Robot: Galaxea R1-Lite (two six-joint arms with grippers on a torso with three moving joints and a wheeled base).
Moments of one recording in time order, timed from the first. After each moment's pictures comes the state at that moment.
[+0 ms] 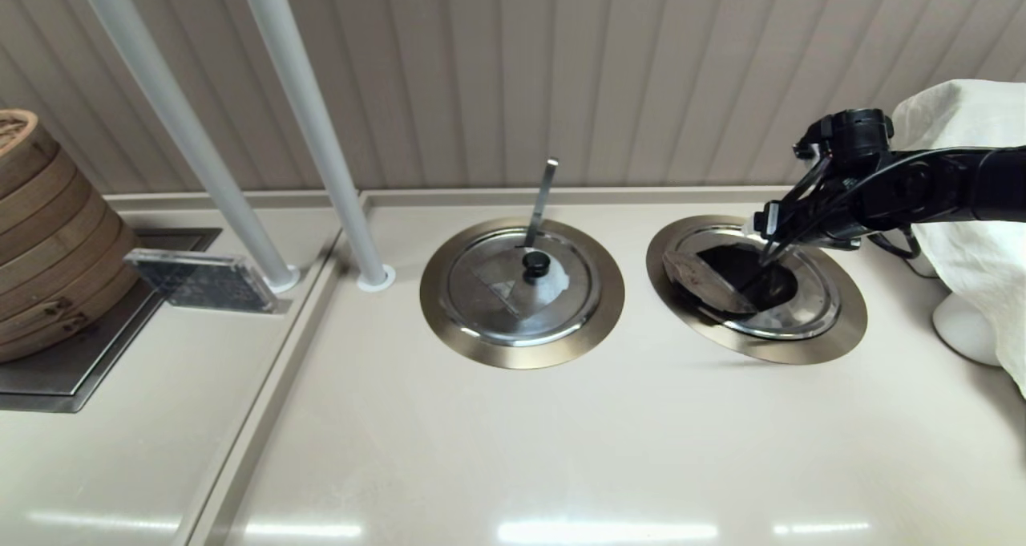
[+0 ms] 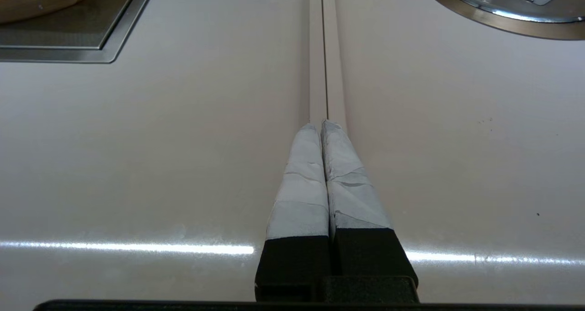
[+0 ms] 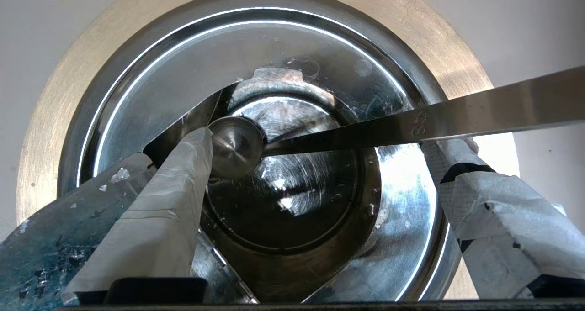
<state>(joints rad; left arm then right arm) 0.01 0.00 0.00 0.00 0.00 0.00 0.00 2.12 -1.78 0.26 -0.21 0.20</state>
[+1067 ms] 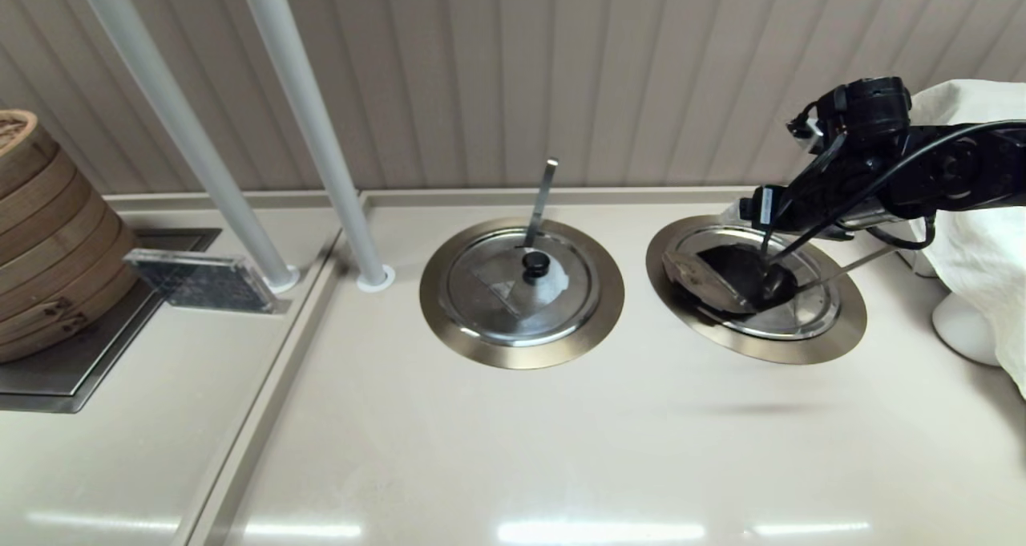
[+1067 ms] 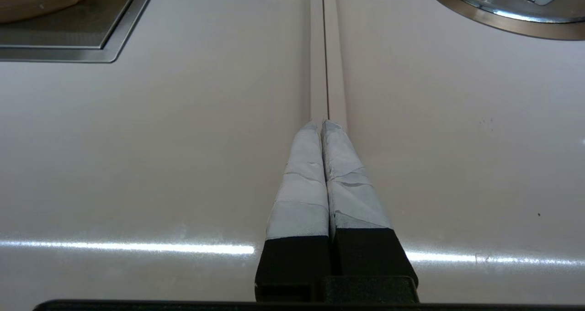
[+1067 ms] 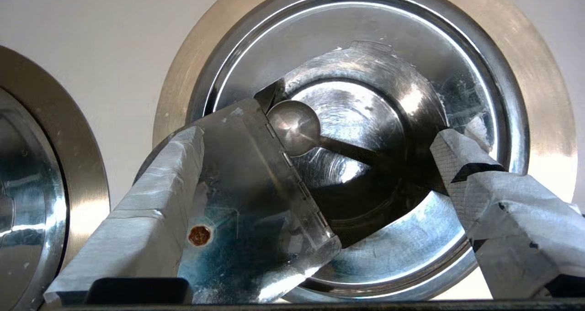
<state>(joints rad) 0.01 0.00 0.00 0.00 0.00 0.00 0.08 1.97 -1.68 0.27 -0.11 0.21</state>
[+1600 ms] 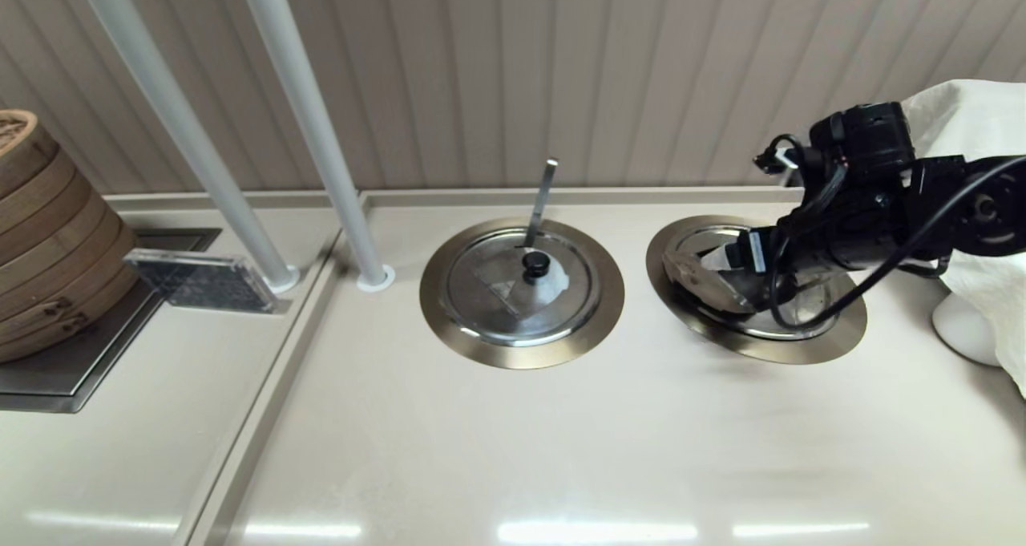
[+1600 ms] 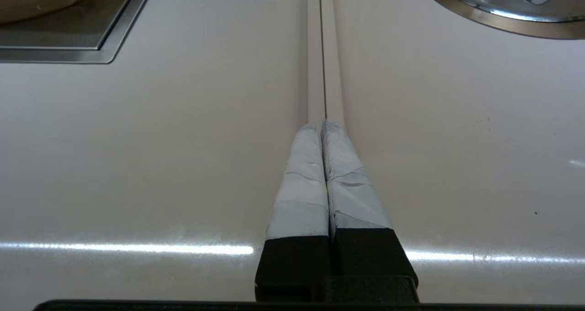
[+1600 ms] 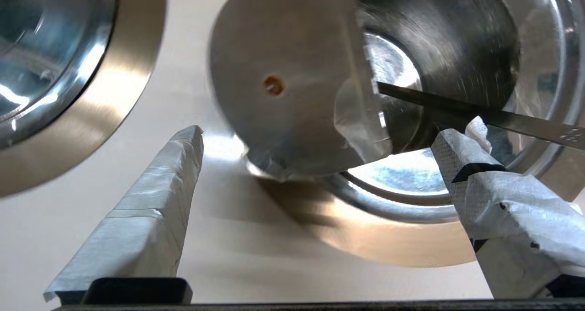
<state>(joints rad) 0.01 0.00 0.00 0.00 0.00 0.00 0.20 1.80 -1.38 0.19 -0.11 0.01</state>
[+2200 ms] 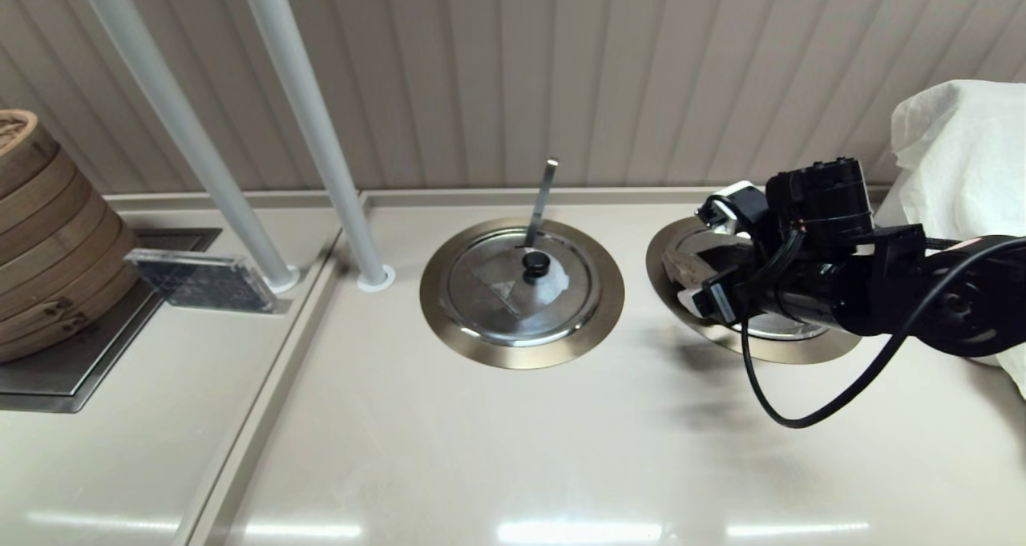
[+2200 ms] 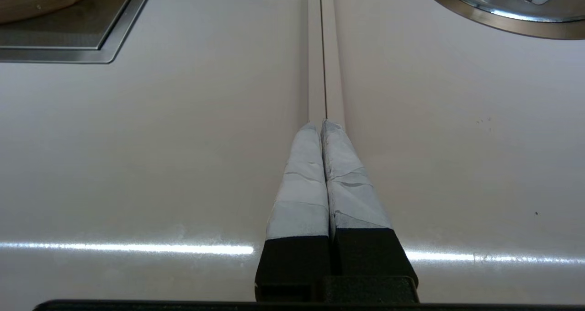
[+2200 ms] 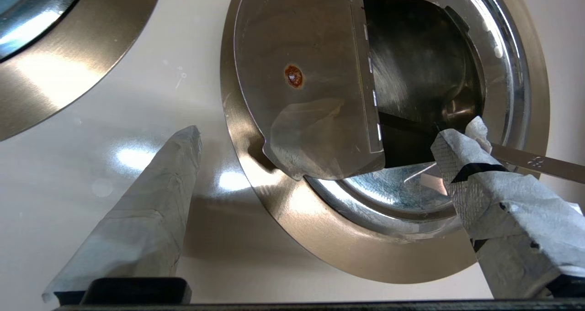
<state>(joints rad) 0.01 0.00 0.00 0.00 0.00 0.00 0.36 1.77 -1.11 -0.14 -0.36 -0.22</state>
